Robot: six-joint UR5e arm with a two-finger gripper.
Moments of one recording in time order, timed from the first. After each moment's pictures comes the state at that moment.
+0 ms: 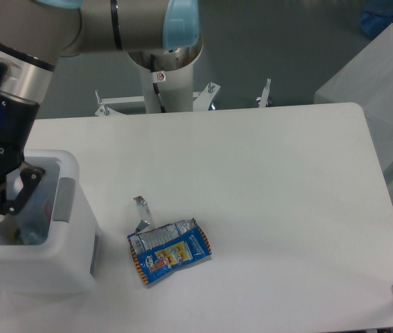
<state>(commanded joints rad) 2.10 -1.86 -1.34 -0.65 1.09 -0.05</state>
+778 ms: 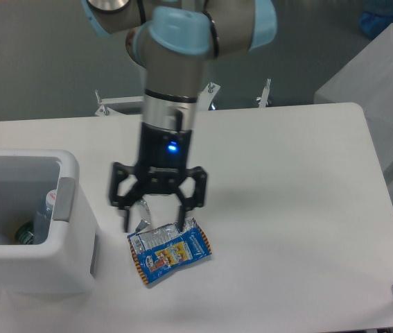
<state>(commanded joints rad) 2.44 -1.80 -1.74 -0.66 1.27 0.08</state>
